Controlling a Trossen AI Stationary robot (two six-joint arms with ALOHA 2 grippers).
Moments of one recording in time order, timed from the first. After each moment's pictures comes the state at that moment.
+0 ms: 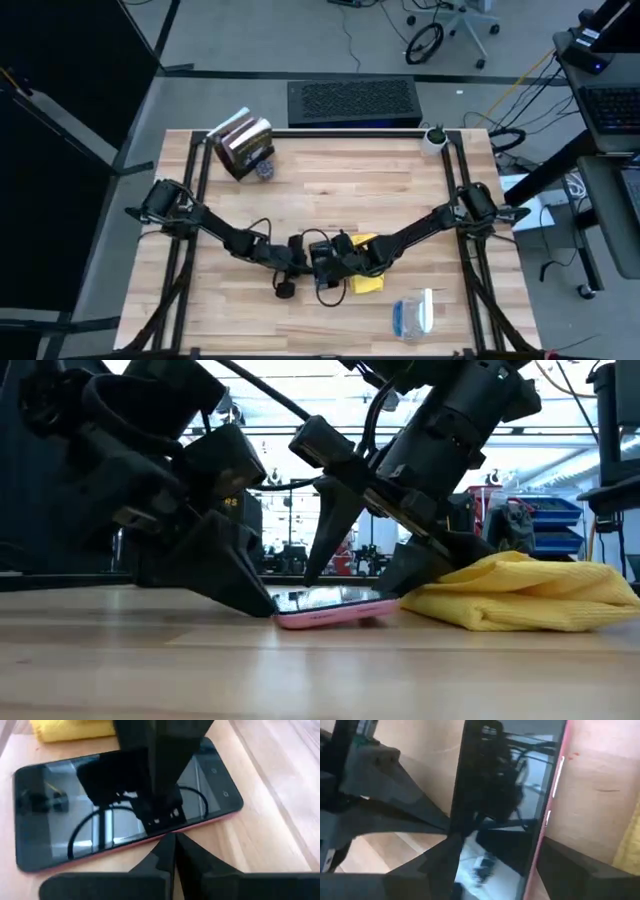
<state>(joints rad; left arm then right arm) -0.32 1.87 0.68 0.51 -0.05 -0.14 0.33 2.01 1.19 -0.17 0.25 1.51</state>
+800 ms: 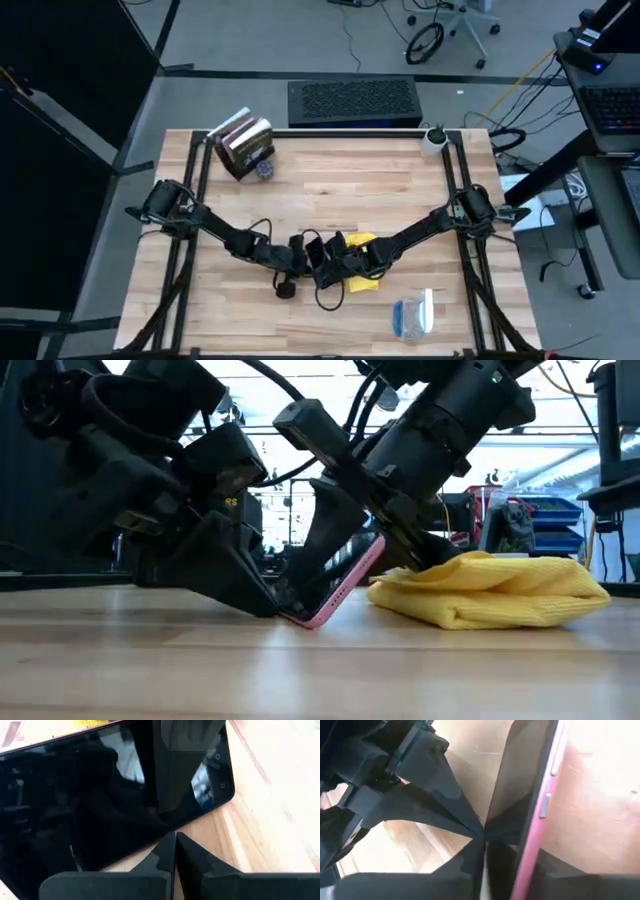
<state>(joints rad) -0.32 1.88 0.68 0.52 -0.06 -0.15 0.34 2.01 1.19 -0.06 0.26 1.27</state>
